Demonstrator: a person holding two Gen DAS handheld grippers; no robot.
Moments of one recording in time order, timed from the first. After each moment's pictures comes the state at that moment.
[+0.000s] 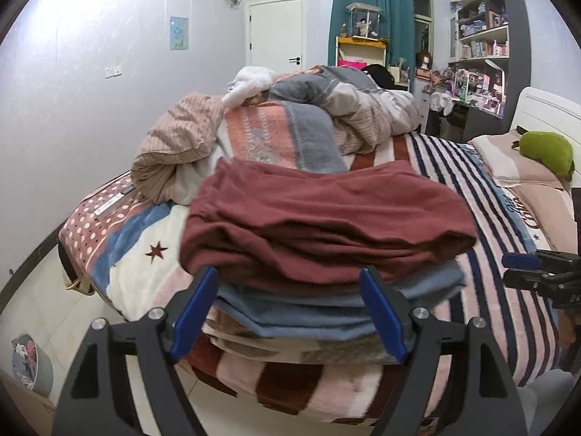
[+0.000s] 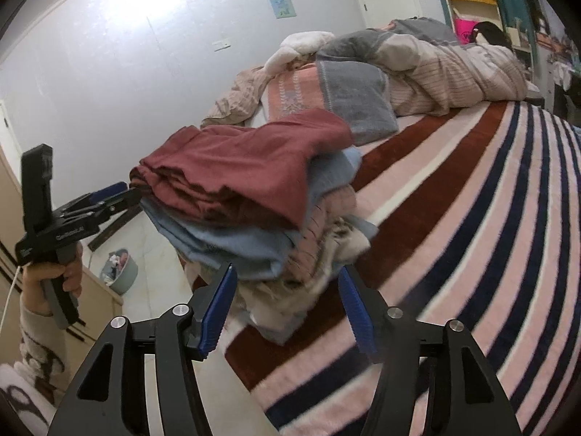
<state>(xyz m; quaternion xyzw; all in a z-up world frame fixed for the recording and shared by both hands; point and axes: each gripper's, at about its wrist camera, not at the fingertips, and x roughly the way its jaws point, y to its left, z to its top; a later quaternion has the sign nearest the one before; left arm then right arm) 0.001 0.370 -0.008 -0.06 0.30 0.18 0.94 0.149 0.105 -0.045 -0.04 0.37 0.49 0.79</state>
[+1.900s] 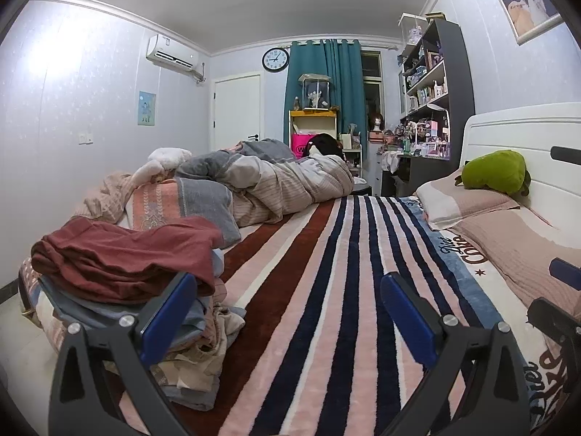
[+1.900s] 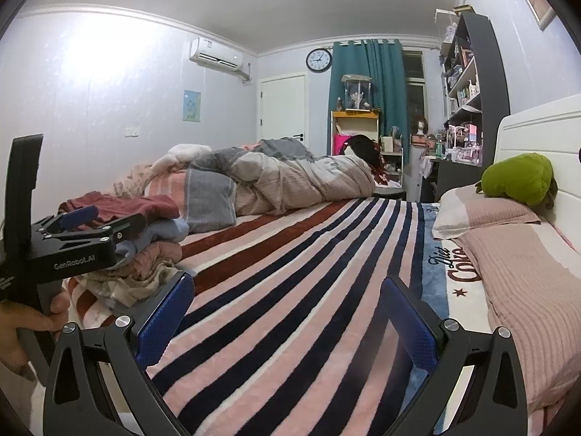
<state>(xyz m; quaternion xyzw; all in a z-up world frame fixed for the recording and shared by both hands) 0.046 0.117 -0.018 -0.02 0.13 0.14 0.98 0.074 -0.128 -0.032 -0.04 0.13 0.27 0.95</state>
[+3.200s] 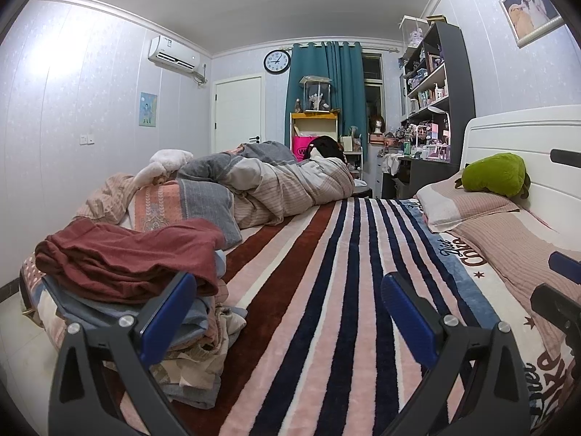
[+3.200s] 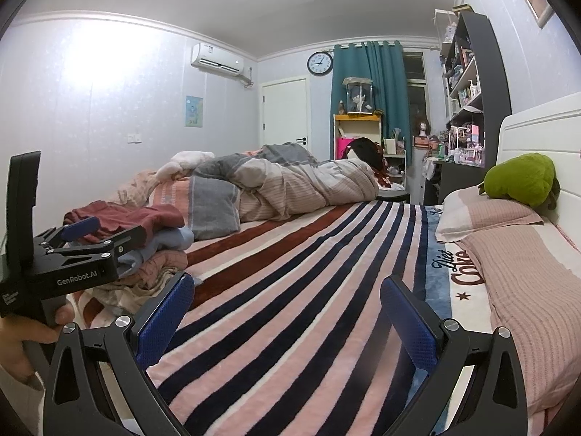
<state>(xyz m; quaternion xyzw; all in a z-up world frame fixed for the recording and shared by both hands) 0.042 0.111 -0.015 -0.01 0.13 0.14 0.98 0.074 -0.121 -0.018 -0.03 0.13 0.27 0.95</state>
